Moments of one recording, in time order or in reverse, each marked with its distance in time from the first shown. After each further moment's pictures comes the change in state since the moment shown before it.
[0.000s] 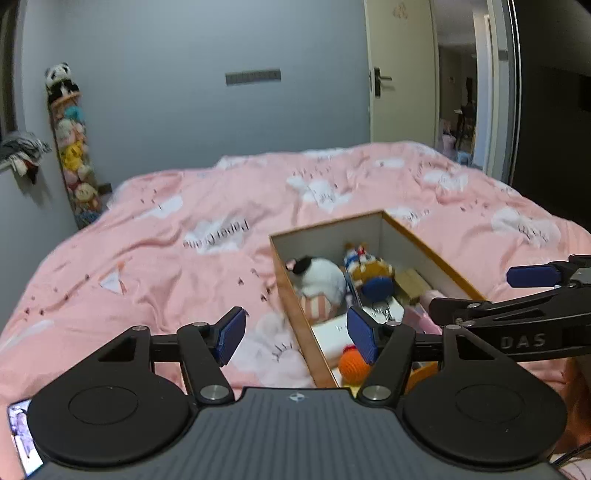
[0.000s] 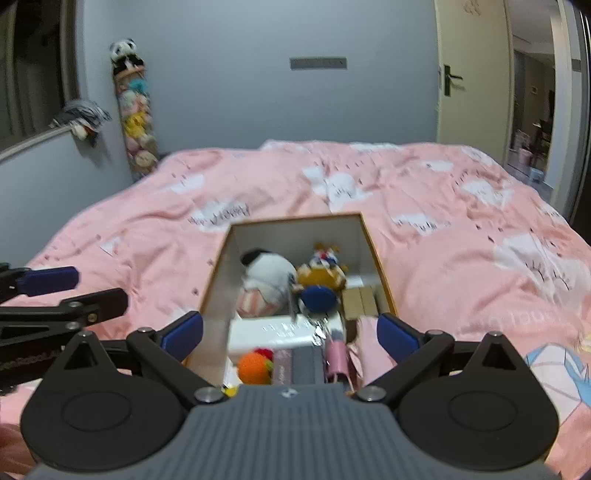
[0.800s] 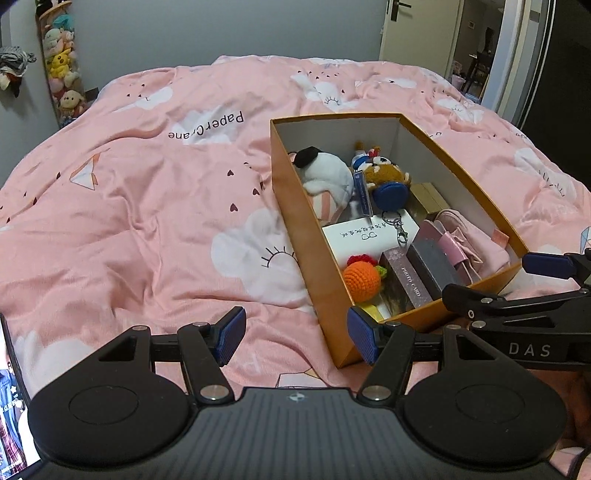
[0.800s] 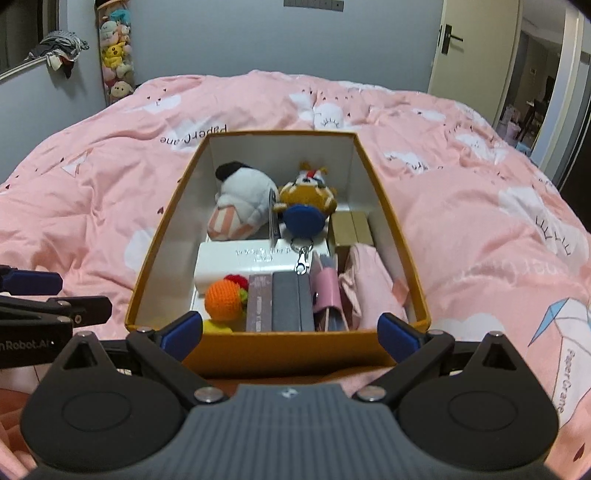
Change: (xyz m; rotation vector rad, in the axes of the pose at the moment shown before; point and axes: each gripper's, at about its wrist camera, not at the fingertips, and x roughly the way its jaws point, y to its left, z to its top) left arm 0.053 0.016 -0.036 -0.098 0.295 -0.045; right arm 0.048 0.011 -0.032 -0.065 0.182 -0.082
